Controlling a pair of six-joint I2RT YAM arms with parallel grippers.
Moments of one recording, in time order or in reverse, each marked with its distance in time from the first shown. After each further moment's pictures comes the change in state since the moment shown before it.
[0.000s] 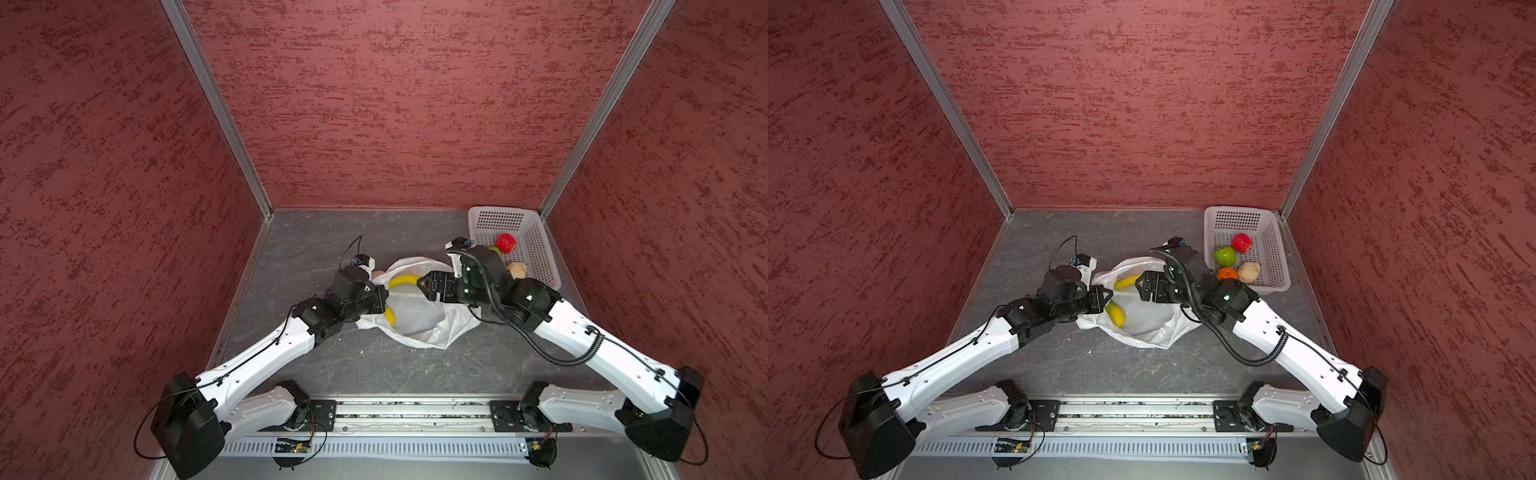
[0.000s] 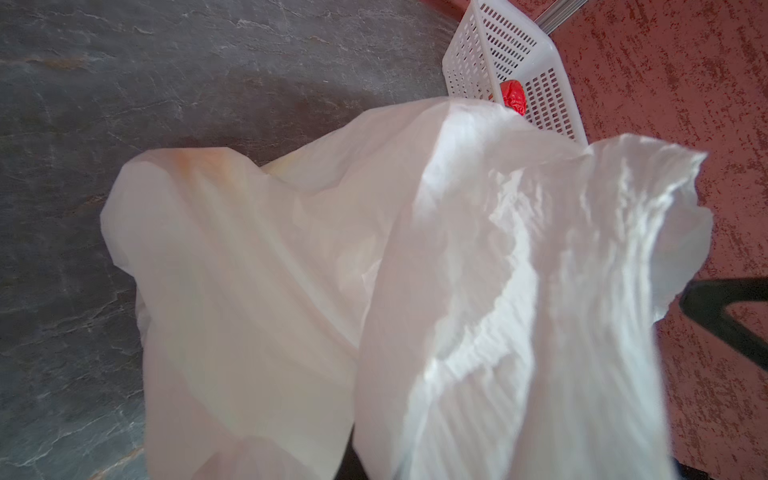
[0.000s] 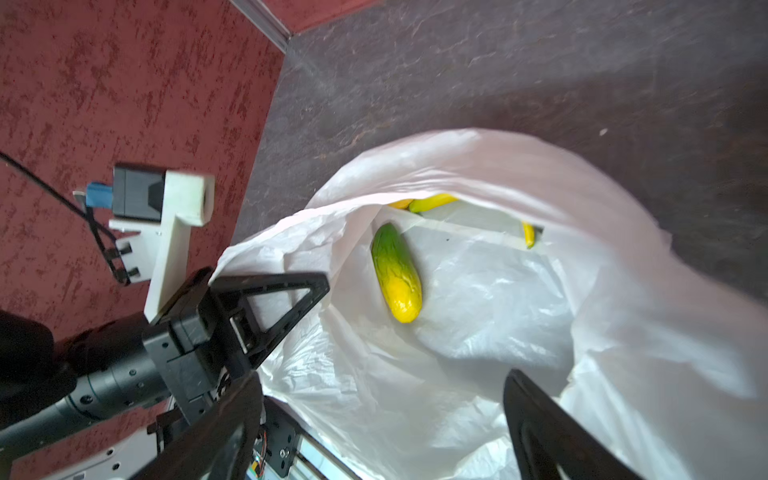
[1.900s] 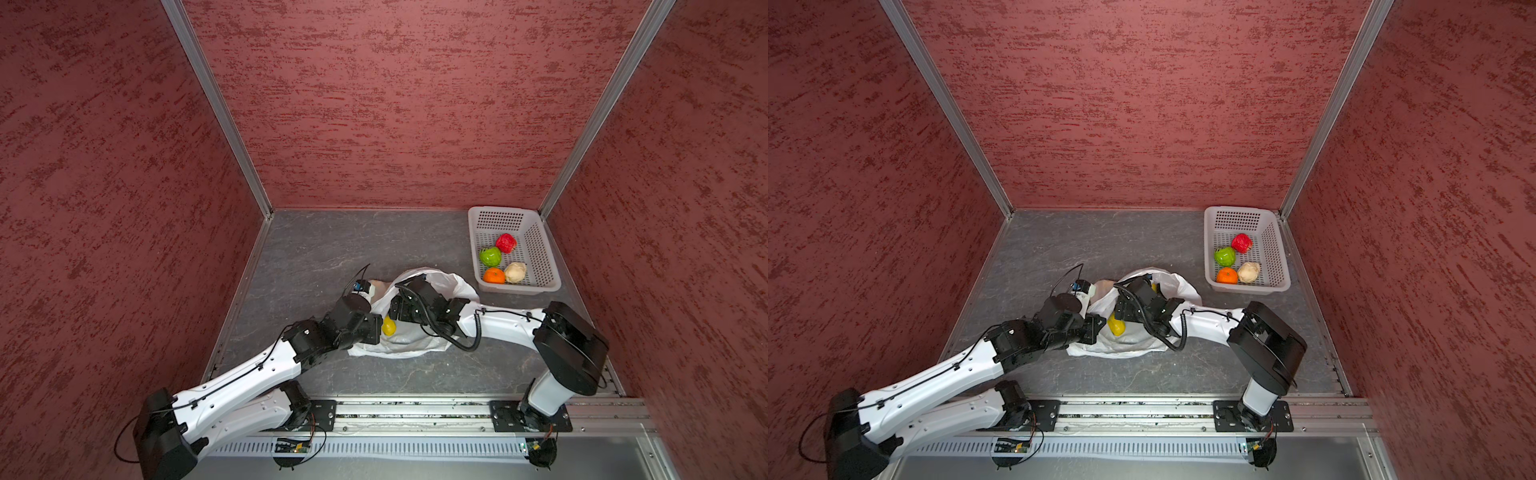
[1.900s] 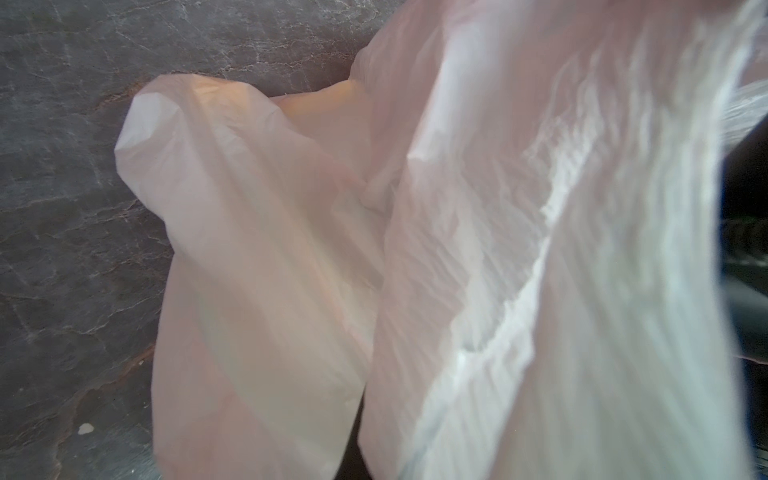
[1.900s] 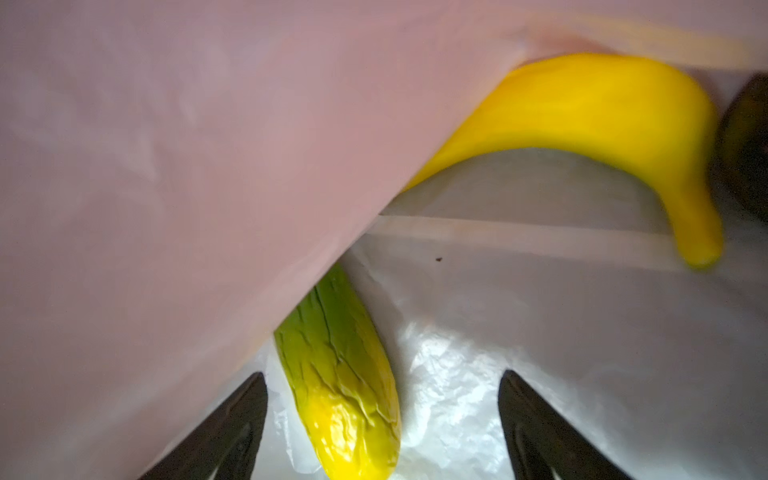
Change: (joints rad) left arm -0.178 -0.173 -0.119 -0.171 -0.130 -0.002; right arm 0.074 0.481 -0.253 0.621 0.047 0.167
